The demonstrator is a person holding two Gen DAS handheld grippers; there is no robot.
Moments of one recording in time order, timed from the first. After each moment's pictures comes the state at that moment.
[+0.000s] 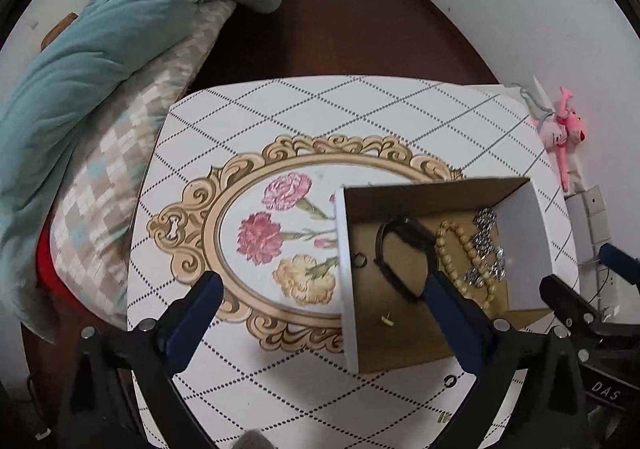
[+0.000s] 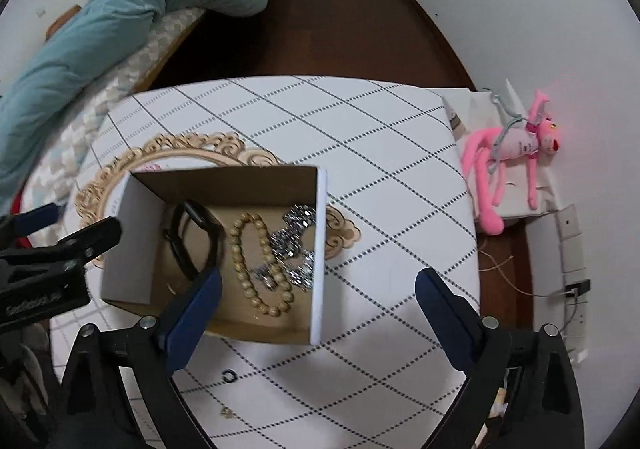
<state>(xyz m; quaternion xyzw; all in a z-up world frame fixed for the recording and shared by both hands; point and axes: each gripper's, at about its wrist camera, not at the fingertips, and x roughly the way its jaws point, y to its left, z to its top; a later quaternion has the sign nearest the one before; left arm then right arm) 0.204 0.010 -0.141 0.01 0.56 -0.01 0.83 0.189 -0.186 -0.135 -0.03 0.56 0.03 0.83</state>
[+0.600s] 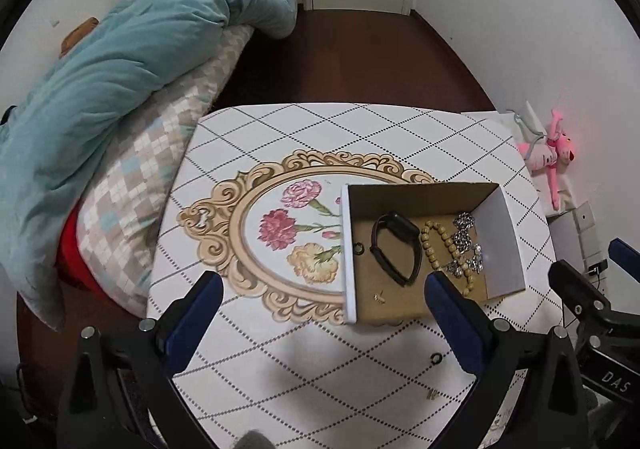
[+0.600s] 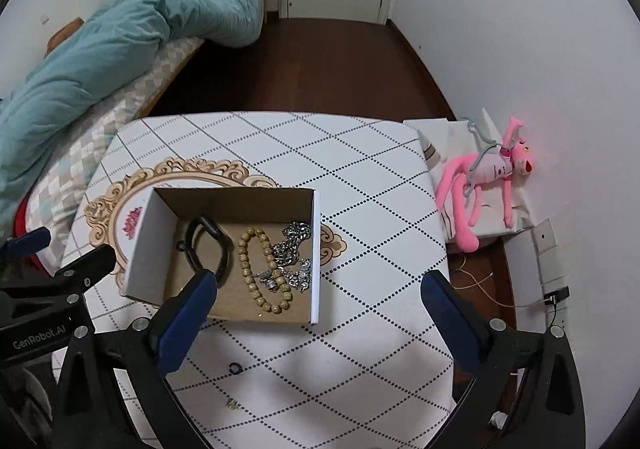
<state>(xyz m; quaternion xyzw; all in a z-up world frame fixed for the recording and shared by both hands) 0.157 0.015 -0.098 -0.01 0.52 0.01 0.86 0.148 -0.179 -0.082 -0.04 0.50 0.01 0.87</state>
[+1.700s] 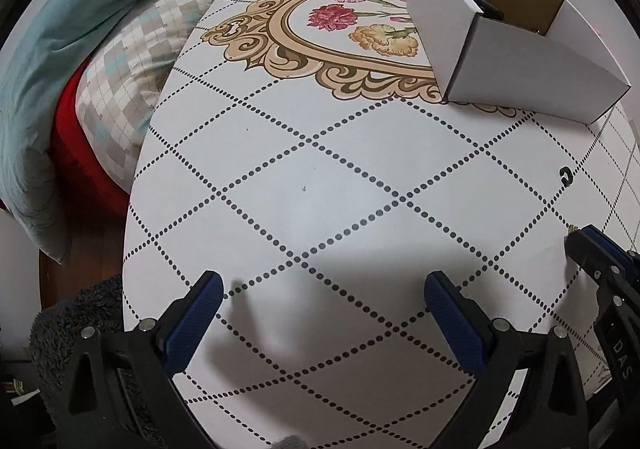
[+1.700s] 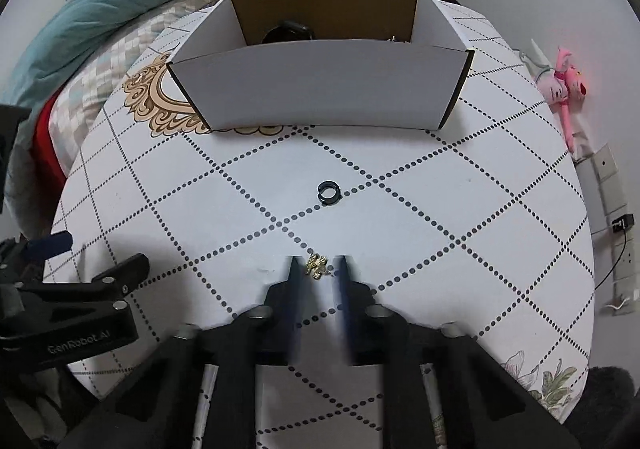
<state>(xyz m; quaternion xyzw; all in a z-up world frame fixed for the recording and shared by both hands) 0.064 0.047 -0.228 0.04 0.61 0.06 0.79 0.041 -0.124 -0.220 0.00 0.56 0.08 0.83</state>
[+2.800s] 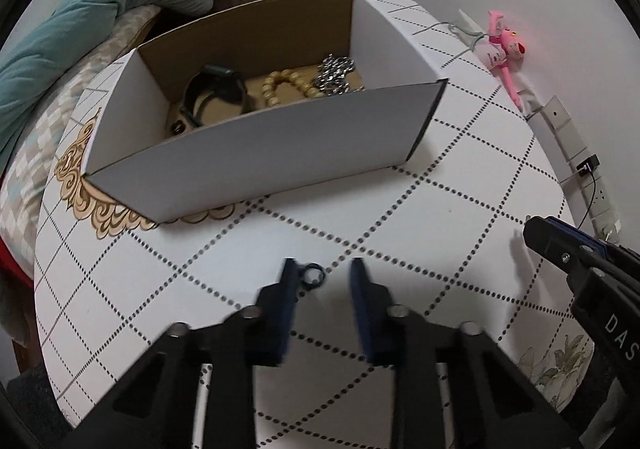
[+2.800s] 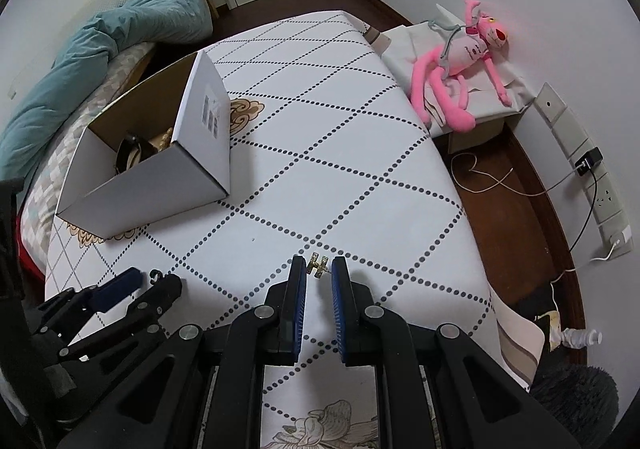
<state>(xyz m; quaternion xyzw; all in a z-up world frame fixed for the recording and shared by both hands) 0.105 -0.112 -0.216 0.06 0.55 -0.09 0.83 0.069 -0.274 -0.201 0.11 0.53 -0.02 0.84</state>
